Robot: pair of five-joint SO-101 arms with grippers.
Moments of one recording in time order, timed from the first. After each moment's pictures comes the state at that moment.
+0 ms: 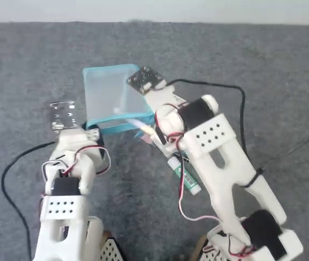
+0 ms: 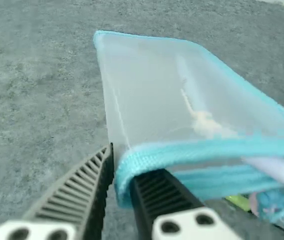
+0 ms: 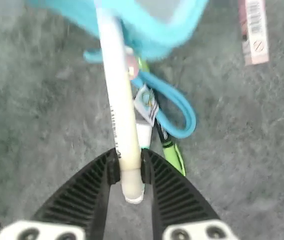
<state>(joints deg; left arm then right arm) -6.6 -60.6 79.9 30.3 10.2 -33.9 -12.0 4.7 88.4 11.0</state>
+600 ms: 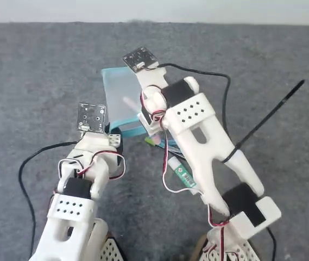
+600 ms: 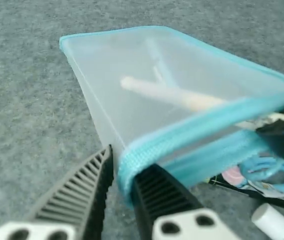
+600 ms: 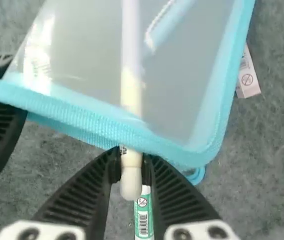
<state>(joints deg) 3.2 -60.6 81.0 30.1 7.3 -34.3 4.4 -9.1 84.2 3.3</state>
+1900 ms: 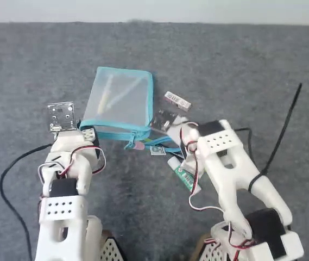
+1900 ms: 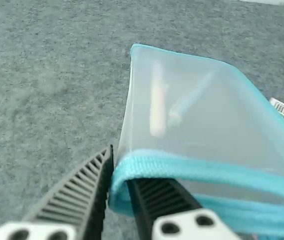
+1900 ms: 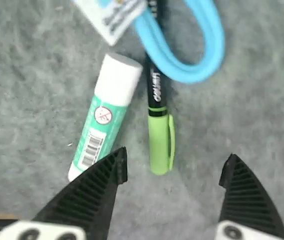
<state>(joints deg) -10.9 -61.1 81.0 27.8 6.8 -22.4 -12.3 41.2 65.1 40.5</state>
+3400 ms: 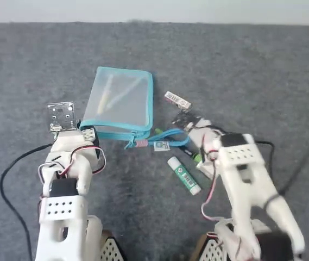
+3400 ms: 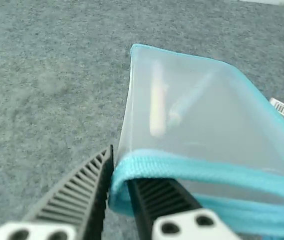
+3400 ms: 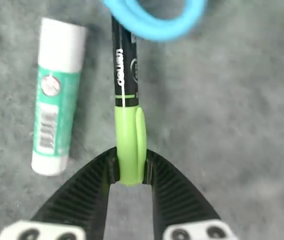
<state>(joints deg) -10.9 -61.1 81.0 27.8 6.8 -11.8 -26.7 51.4 62.2 39.1</state>
